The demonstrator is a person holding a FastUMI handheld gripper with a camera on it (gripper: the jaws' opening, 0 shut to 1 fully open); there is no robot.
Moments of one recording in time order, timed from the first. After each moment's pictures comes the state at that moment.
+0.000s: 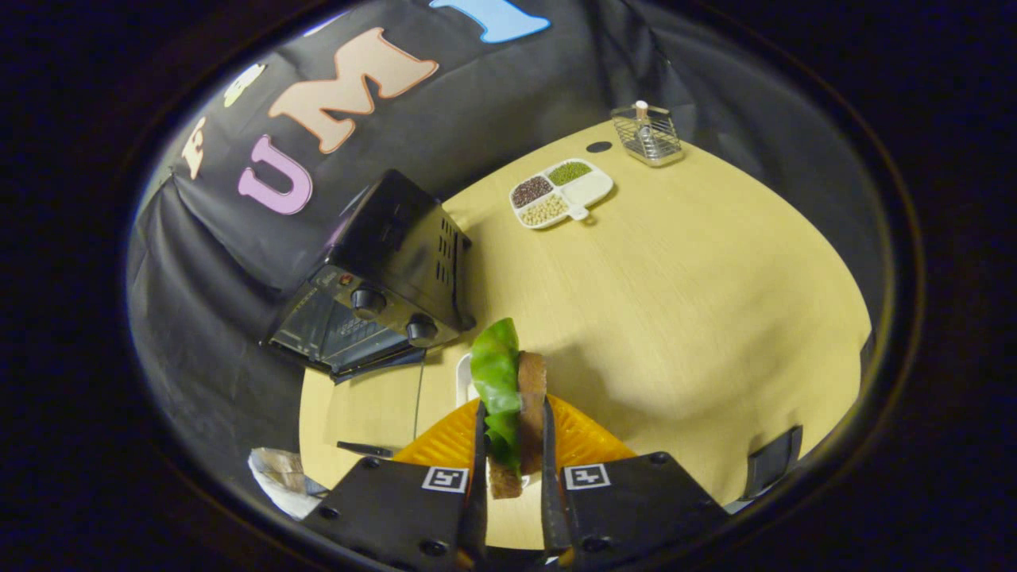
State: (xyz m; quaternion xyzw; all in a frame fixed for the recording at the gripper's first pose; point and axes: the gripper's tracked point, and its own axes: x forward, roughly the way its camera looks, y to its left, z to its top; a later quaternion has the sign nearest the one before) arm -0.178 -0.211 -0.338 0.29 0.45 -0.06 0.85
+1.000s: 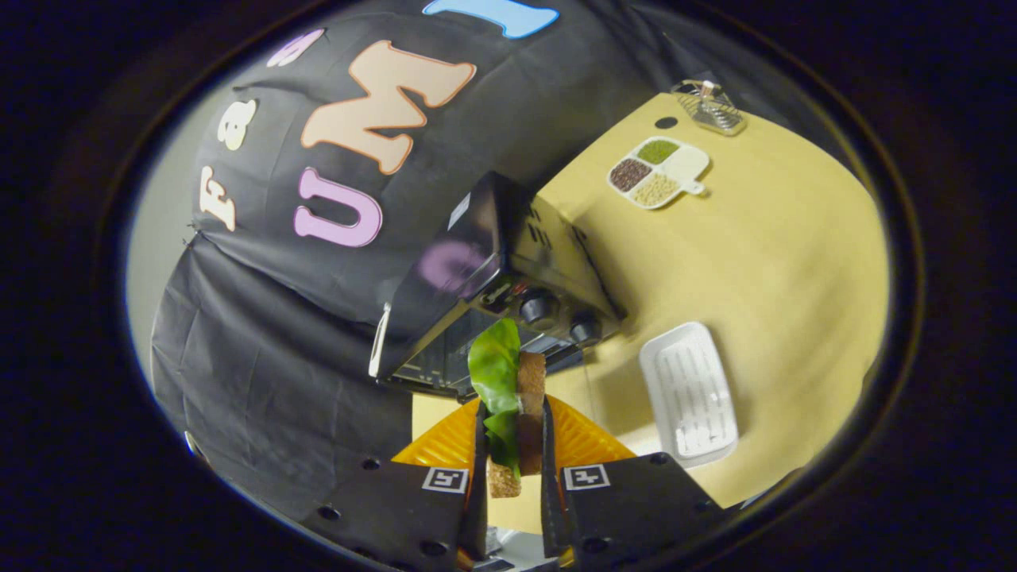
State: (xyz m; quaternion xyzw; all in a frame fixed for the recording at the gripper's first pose) arm -0.119 -0.076 -0.268 0.44 0.42 0.01 0.79
